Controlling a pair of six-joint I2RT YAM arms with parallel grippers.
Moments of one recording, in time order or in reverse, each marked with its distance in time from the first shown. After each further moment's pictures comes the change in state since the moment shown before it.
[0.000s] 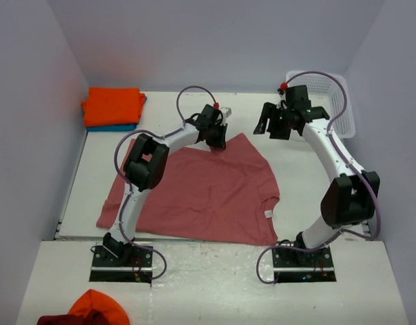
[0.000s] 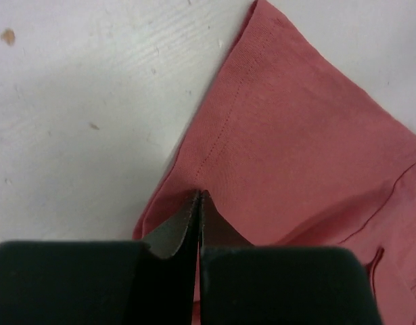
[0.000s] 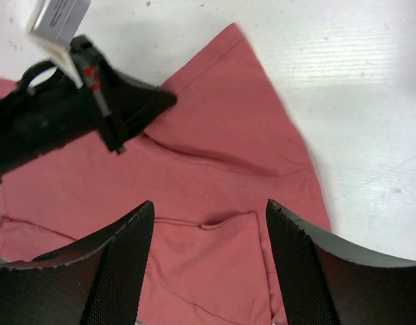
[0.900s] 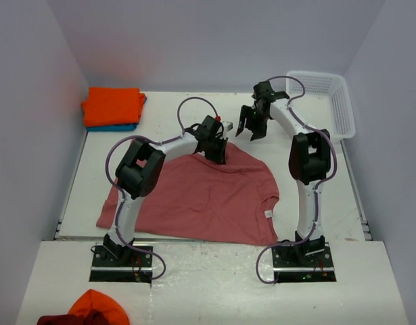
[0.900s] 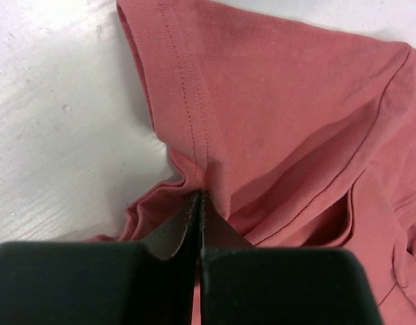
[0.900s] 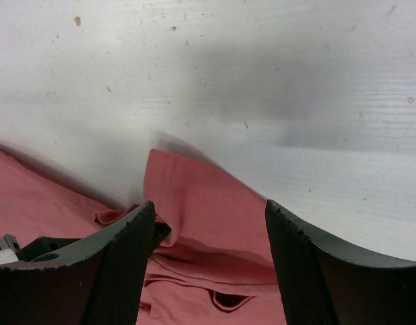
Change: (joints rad) left arm -0.062 -0.174 -0.260 -0.016 0.040 -0.018; right arm 0.071 0.661 0.520 -0.183 0.008 0.070
